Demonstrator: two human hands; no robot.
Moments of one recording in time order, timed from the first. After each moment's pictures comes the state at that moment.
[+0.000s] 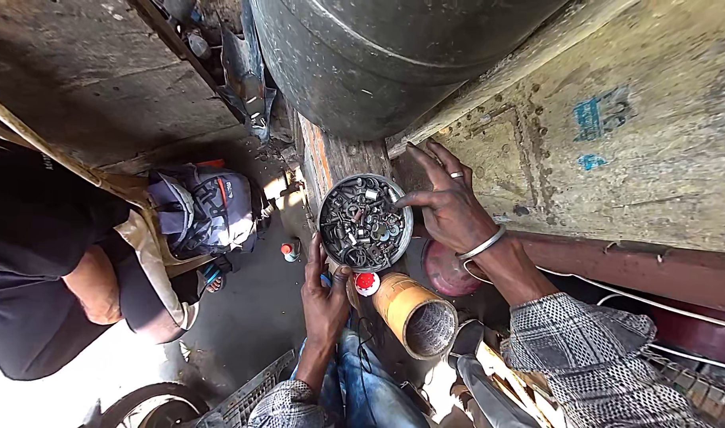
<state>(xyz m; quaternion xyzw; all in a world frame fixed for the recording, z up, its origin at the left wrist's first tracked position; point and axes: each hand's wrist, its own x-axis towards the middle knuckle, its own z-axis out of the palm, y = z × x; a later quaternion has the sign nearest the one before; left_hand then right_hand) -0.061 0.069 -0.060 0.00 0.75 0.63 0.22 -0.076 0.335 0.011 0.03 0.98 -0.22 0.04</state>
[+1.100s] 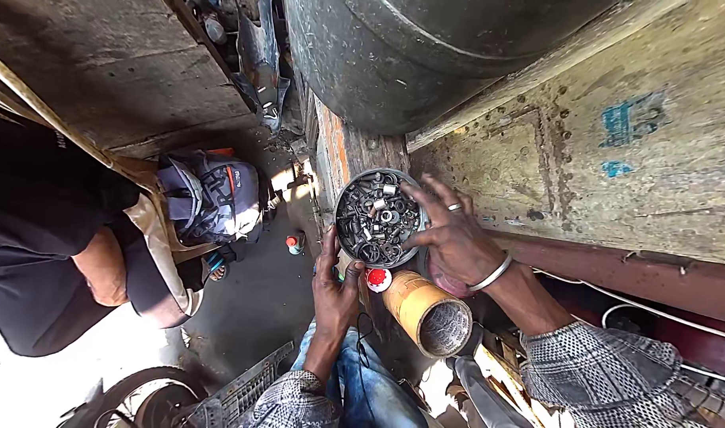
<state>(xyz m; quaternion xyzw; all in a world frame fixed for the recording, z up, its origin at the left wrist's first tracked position) -0.063 0.065 -0.064 0.01 0.76 0.62 0.22 -0.052 0.303 0.017 -0.05 0.97 -0.19 0.12</state>
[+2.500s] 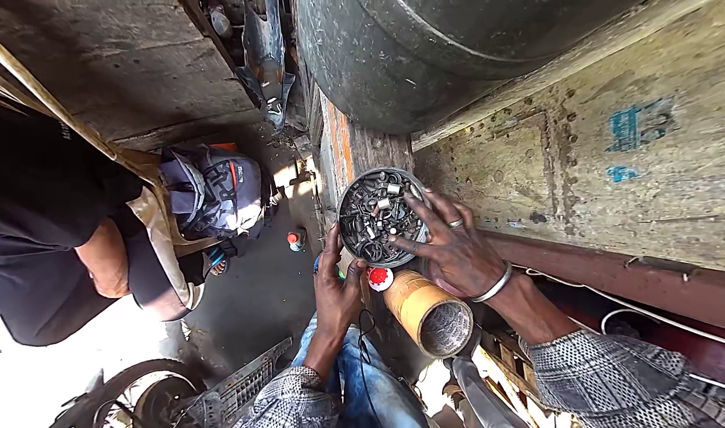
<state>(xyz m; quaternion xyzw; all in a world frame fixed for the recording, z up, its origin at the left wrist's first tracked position) -0.063 0.066 -0.065 0.02 0.76 0.61 0.21 -0.034 0.304 0.007 -0.12 0.98 -0.10 0.12</state>
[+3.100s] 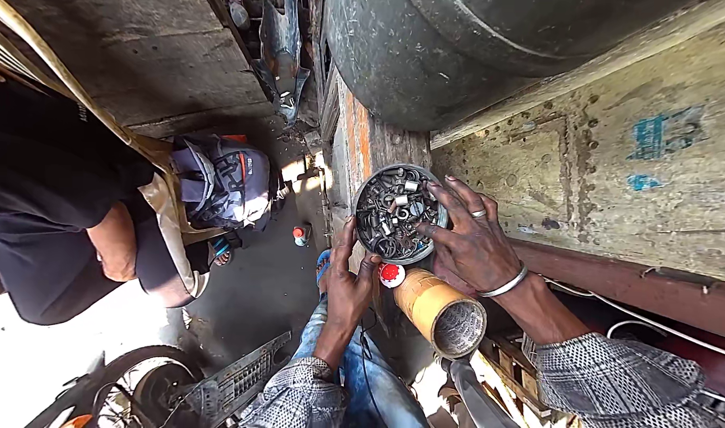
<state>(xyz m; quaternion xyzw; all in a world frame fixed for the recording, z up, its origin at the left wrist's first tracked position) -0.062 0.063 -0.068 0.03 0.76 0.61 0.21 -0.045 0.299 0.008 -0.09 0.99 -0.10 0.07</state>
